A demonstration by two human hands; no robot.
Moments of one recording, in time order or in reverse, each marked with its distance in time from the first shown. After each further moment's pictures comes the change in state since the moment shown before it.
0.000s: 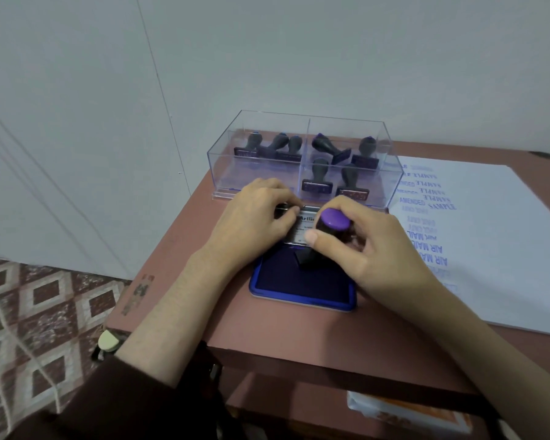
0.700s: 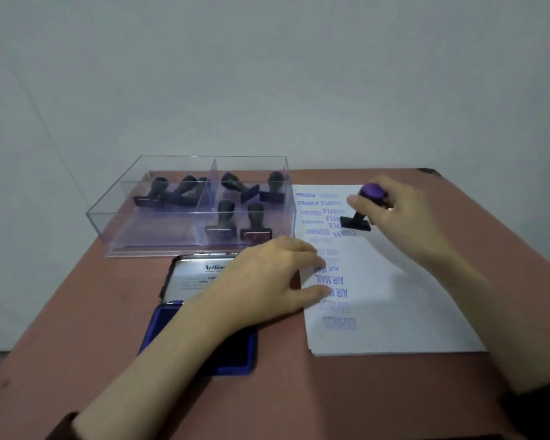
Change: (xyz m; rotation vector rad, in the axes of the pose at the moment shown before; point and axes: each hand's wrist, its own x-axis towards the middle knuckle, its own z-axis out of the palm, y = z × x) left_hand 0.036 0.092 0.044 0.006 -0.372 0.318; right_hand 0.018 0.090 -0.139 -0.170 0.360 0.277
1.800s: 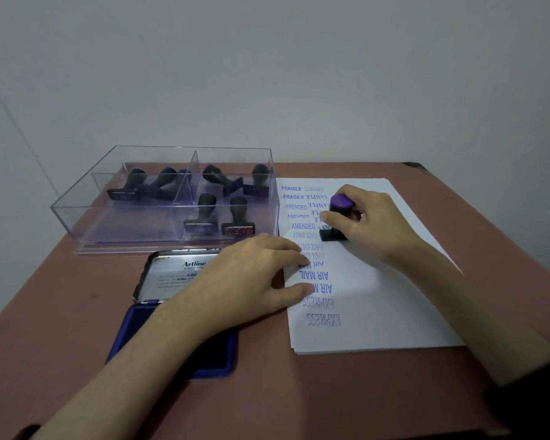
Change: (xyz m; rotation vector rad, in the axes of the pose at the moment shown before) left_hand 0.000 0.000 0.004 0.031 0.010 0.016; right_hand -0.003 0.005 0.010 -0.165 -0.143 -0.035
